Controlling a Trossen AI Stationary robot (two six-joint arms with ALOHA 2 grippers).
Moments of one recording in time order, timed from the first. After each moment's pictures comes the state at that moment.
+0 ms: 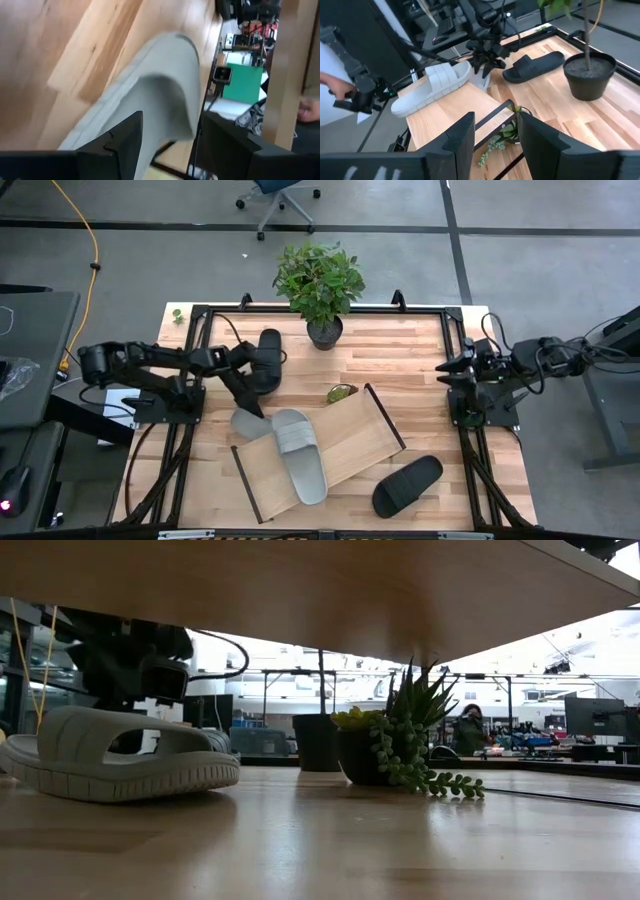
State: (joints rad) left arm 0.54 1.27 0.36 -0.19 0.97 -0.48; right arm 0.34 0.31 0.82 -0.80 0.33 0.46
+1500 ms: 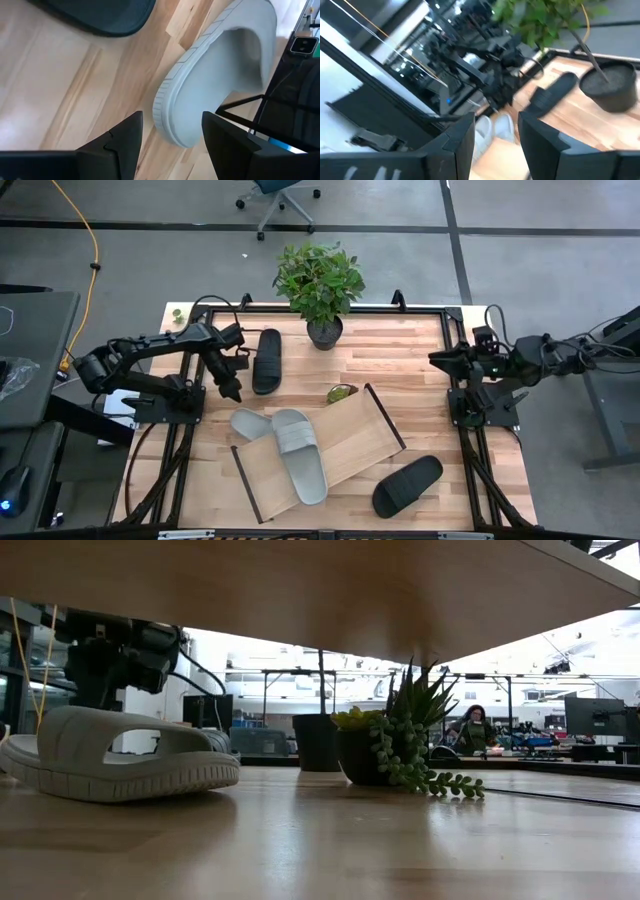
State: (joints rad) left arm 0.83 1.24 0.58 -1.00 0.68 0.16; right arm 0.34 0.42 0.82 -0.48 0.48 0.74
